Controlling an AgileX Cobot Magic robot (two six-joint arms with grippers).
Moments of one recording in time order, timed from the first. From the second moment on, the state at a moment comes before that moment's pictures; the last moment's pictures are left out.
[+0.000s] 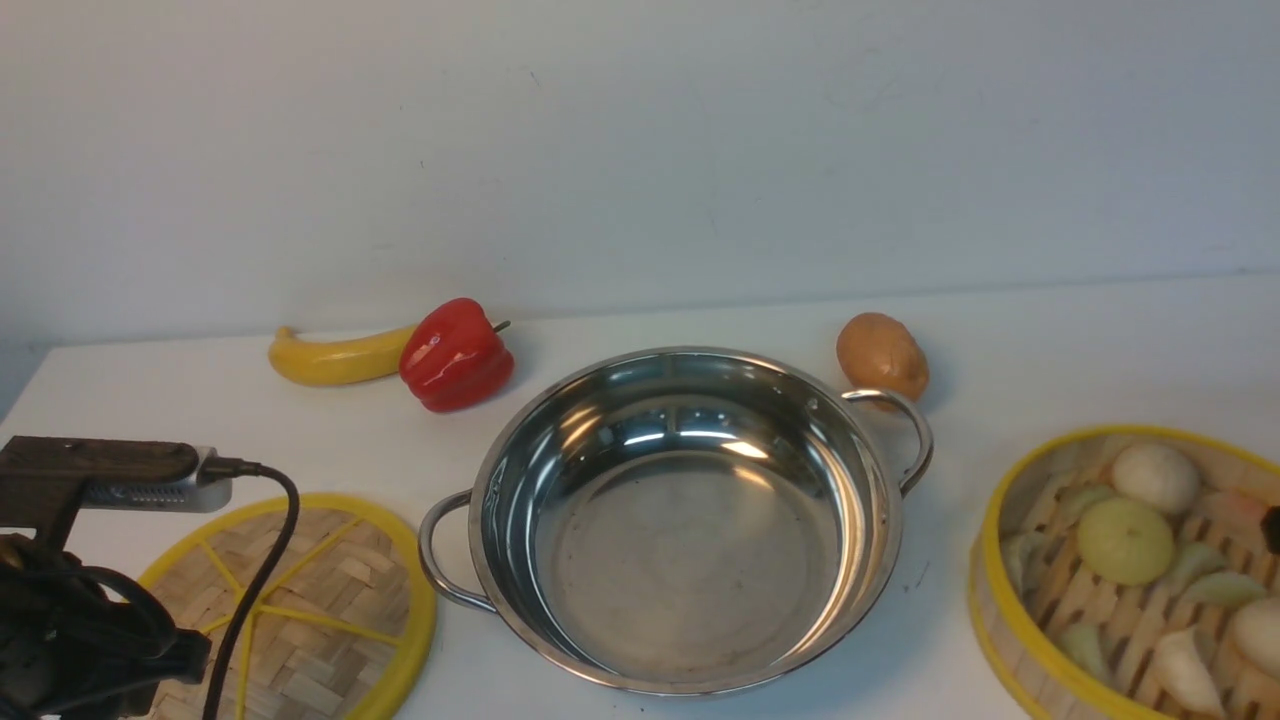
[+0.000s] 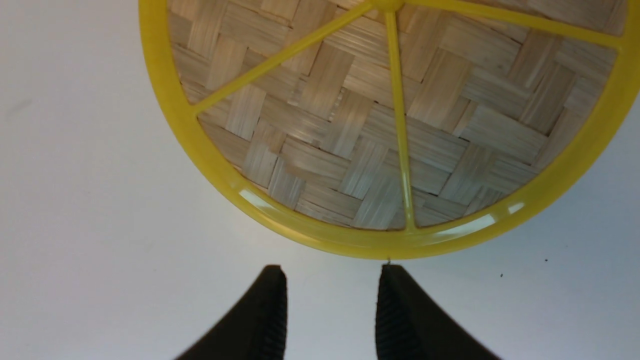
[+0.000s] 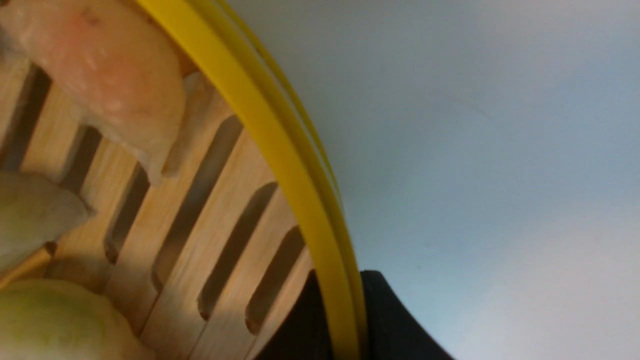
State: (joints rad) right arm -0.20 1.76 -0.99 -0.13 0.93 0.11; left arm 0.09 1.25 -0.74 0.06 0.83 0.03
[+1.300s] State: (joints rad) right arm 0.34 1.97 -1.78 0.18 1.24 0.08; left arm 0.09 1.25 -0.74 0.01 0.82 0.03
